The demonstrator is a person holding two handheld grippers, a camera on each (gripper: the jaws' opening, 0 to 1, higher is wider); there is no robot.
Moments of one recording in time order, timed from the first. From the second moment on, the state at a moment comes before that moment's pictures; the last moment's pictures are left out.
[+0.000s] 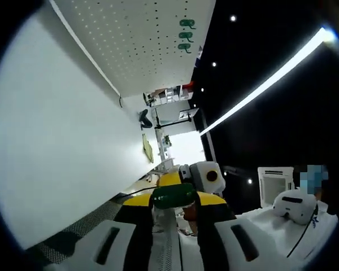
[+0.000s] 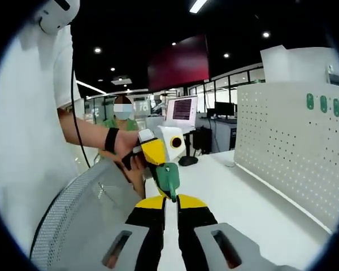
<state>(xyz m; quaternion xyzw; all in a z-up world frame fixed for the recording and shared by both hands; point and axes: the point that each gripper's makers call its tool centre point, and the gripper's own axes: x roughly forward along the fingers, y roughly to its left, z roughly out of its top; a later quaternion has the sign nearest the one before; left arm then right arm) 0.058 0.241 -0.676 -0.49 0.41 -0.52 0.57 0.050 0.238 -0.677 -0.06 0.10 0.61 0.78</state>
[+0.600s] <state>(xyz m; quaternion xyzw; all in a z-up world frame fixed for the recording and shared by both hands) 0.054 0.238 -0.675 -0.48 0.41 -0.53 0.56 0.050 0.239 -0.675 -0.05 0.10 0.61 0.78</state>
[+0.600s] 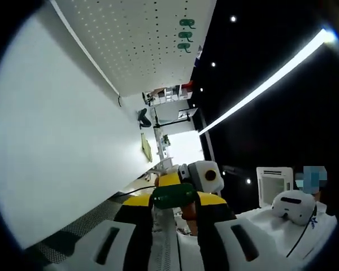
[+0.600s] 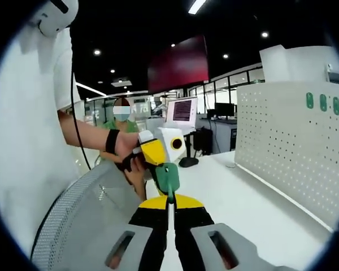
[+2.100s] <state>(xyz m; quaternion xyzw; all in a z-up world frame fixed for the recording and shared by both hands) 0.066 0.244 -0.670 -0.46 0.33 -0.53 0.63 0.070 0.224 -0.678 0.00 0.16 0.53 0.83</state>
